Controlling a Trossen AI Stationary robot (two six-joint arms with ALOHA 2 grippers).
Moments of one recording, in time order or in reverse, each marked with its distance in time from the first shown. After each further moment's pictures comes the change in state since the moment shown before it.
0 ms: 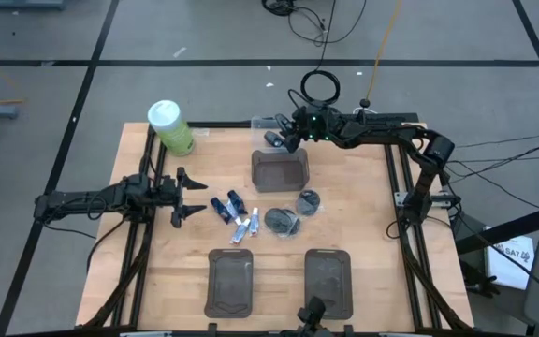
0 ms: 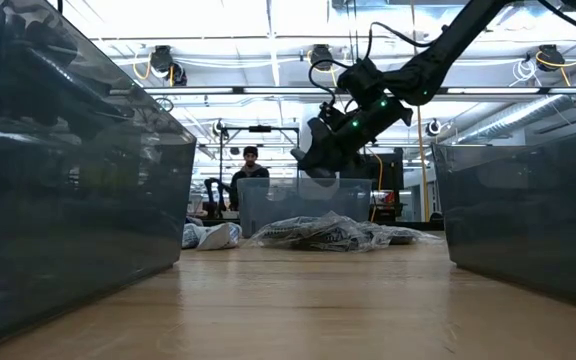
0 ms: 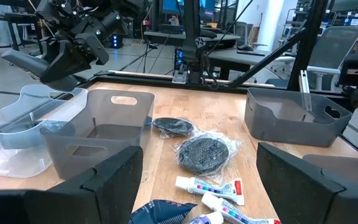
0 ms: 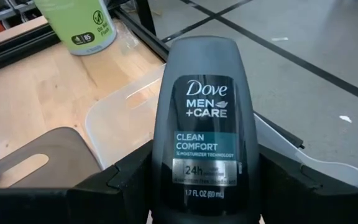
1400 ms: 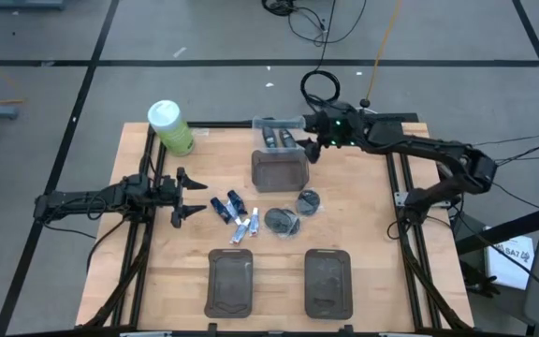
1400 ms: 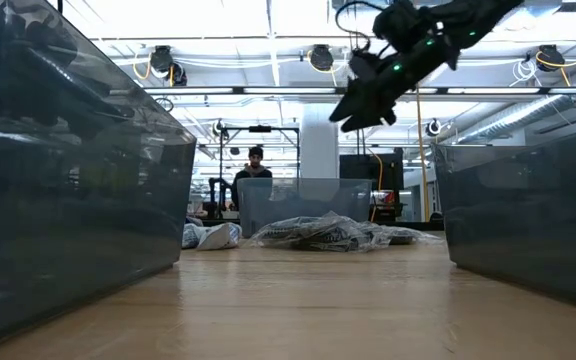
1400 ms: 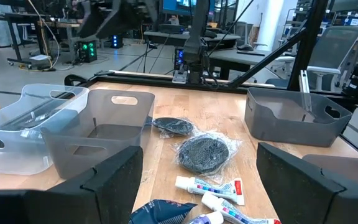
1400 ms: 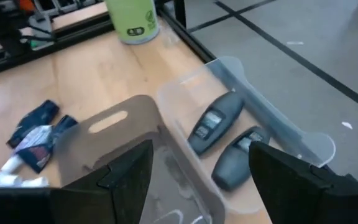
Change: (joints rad) left arm 0.000 0.000 0.000 0.000 0.000 0.000; right arm 0.074 -0.408 -0.104 -0.325 -0.006 -0.055
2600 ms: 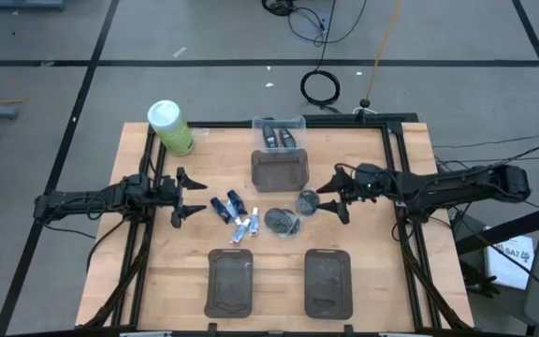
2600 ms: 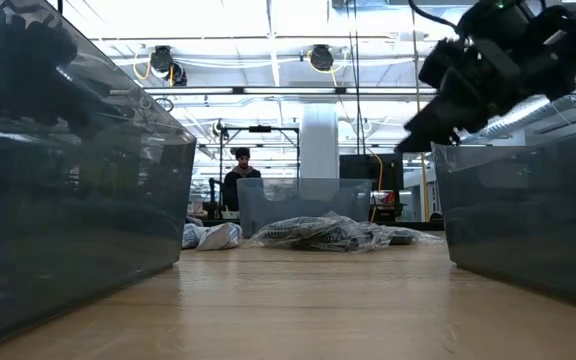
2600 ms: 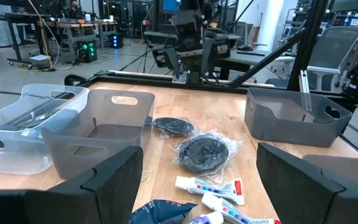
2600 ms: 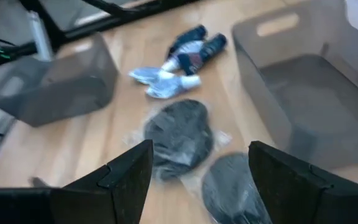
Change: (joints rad) left arm 0.000 0.000 0.000 0.000 0.000 0.000; right arm 0.398 -0.378 -0.619 0.328 -0.044 0.159
